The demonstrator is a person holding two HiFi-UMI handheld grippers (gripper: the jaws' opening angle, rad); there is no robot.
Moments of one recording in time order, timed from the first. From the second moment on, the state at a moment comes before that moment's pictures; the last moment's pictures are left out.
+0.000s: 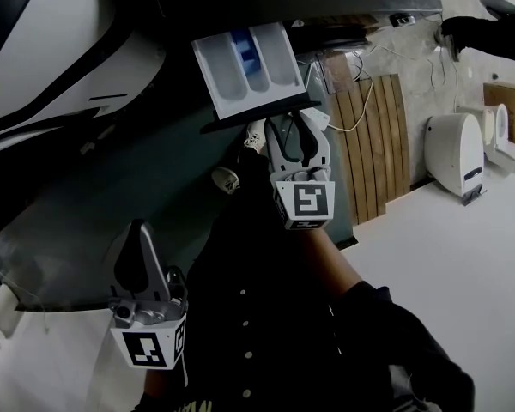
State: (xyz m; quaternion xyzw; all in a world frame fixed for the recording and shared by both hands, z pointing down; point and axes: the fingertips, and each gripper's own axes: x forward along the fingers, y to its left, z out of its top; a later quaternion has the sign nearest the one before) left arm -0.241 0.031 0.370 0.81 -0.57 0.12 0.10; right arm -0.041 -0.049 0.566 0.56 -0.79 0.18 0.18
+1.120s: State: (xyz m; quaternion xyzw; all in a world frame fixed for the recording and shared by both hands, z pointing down) left arm -0.236 0.018 0.375 0.80 -0.58 0.13 0.11; right arm -0.053 -0.090 0.564 0.54 -0.81 0.16 0.17
